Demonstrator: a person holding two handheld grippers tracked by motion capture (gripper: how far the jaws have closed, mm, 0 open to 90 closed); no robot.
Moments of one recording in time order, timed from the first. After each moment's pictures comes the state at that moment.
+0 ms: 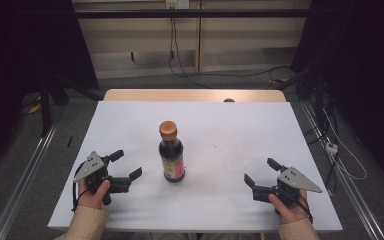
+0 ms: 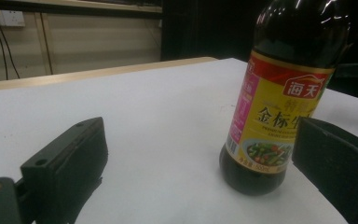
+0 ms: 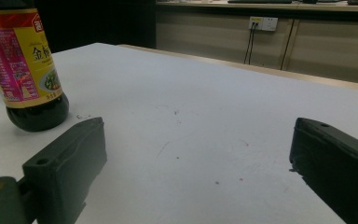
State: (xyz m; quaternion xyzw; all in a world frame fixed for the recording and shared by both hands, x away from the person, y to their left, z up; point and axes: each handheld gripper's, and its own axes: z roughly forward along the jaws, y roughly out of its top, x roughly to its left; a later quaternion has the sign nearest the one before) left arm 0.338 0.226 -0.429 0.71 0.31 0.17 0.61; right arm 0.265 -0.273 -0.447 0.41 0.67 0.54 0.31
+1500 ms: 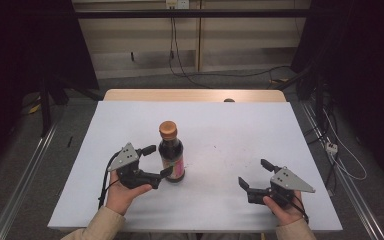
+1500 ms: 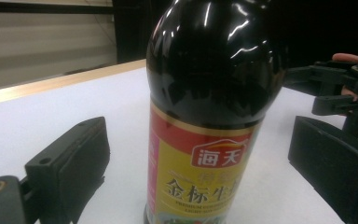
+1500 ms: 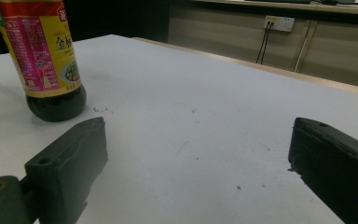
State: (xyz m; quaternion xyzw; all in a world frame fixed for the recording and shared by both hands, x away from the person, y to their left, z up) left arm 0.348 0.147 -0.411 0.74 0.25 0.12 0.61; right arm 0.264 -0.259 -0.445 0.39 0.69 0.53 0.31
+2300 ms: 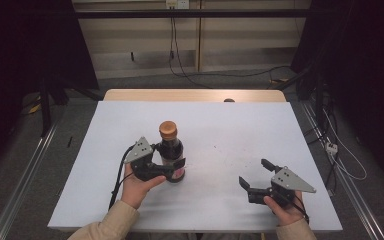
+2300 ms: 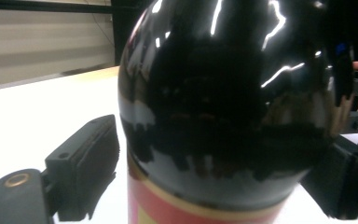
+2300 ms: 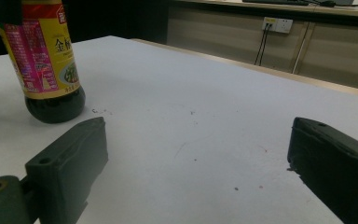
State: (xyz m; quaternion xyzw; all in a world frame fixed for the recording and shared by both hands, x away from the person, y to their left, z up) left arm 0.364 0.115 -0.413 0.74 0.25 0.11 0.62; right arm 0.264 -0.260 -0.444 0.39 0.69 0.53 0.31
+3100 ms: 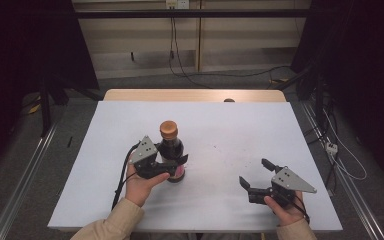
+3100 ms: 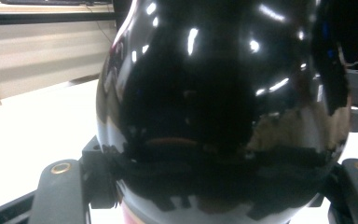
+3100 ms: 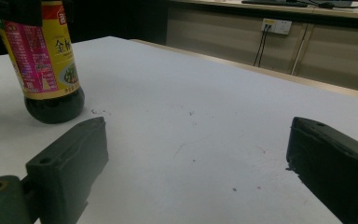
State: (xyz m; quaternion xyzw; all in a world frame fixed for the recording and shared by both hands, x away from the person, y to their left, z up) left arm 0.364 0.107 -0.409 0.75 0.23 0.13 0.61; right arm 0.264 -0.261 -0.443 0.39 0.69 0.53 0.31
